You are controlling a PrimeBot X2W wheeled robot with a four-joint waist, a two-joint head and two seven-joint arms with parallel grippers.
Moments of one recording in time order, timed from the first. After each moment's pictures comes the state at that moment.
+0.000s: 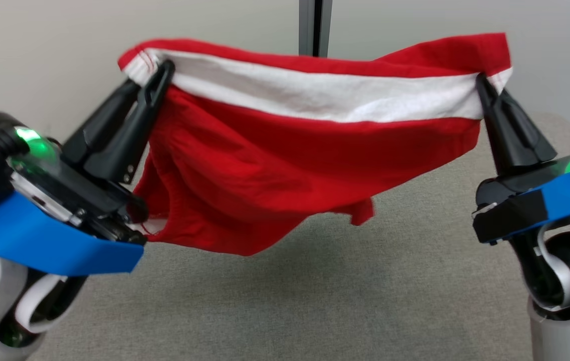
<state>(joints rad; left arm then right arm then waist) -0.57 0.73 -0.58 -0.37 -0.90 0.03 -0.06 -0.37 -0.06 0.00 -0.26 0.21 0.13 0.30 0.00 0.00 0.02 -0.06</state>
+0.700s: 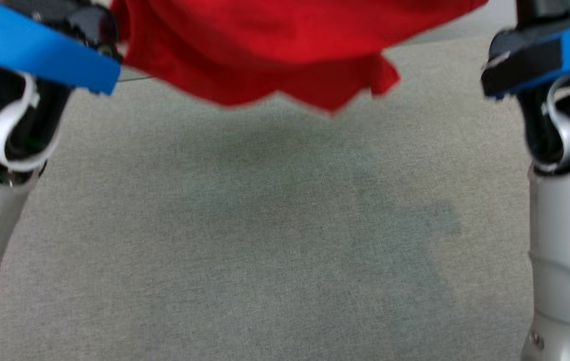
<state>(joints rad) -0.99 0.56 -0.56 0.00 -0.90 -0.04 -0.01 -0.82 -0.05 -0.03 0.09 0.11 0.13 0.13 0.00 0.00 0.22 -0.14</state>
